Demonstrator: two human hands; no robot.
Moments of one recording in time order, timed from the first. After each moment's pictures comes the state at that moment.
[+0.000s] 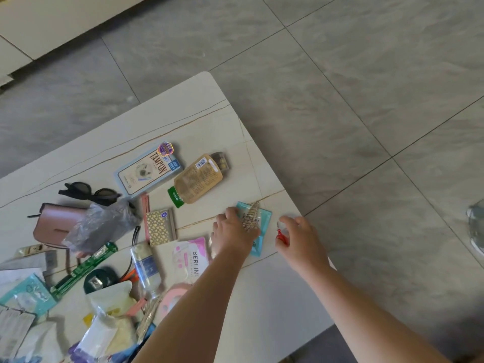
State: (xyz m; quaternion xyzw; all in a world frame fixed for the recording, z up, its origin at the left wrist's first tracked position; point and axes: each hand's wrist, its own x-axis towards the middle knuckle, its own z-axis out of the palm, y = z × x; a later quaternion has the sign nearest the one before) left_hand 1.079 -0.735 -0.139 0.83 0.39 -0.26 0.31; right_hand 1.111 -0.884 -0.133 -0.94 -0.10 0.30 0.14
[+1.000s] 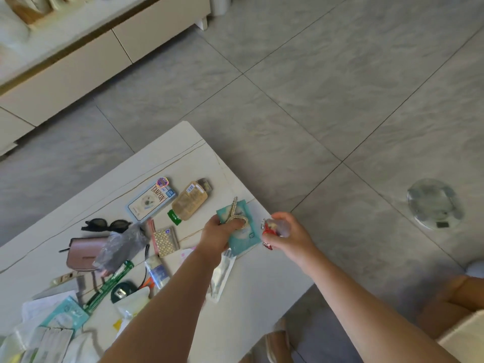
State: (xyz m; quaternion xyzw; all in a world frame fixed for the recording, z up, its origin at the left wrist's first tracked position) left_hand 1.071 -0.737 0.015 0.54 0.42 -0.21 0.70; right_hand 1.093 -0.915 0.008 -0.73 0.14 0.33 0.58
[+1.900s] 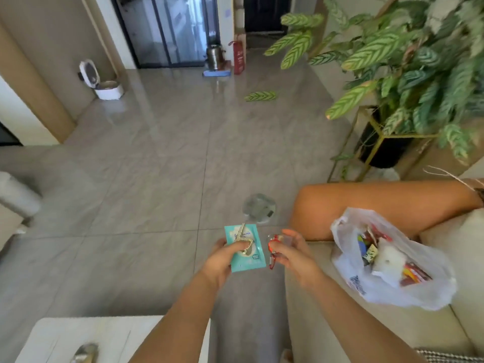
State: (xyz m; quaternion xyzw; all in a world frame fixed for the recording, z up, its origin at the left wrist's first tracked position) left_hand 0.998 -1.096 0.313 0.60 0.08 -0.46 0.65; right_hand 0.889 -1.231 0.299 -0.47 0.41 -0.11 0.77
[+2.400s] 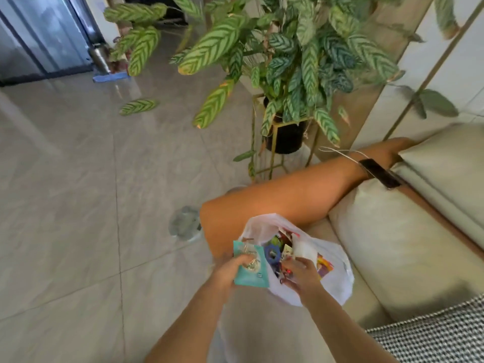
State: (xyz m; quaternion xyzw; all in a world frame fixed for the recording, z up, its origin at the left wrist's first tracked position) left_hand 0.883 -1.387 0.283 0.64 -0.01 -0.58 0.50; right_hand 0.736 -1.470 0.246 -0.30 0.63 -0.20 0.69
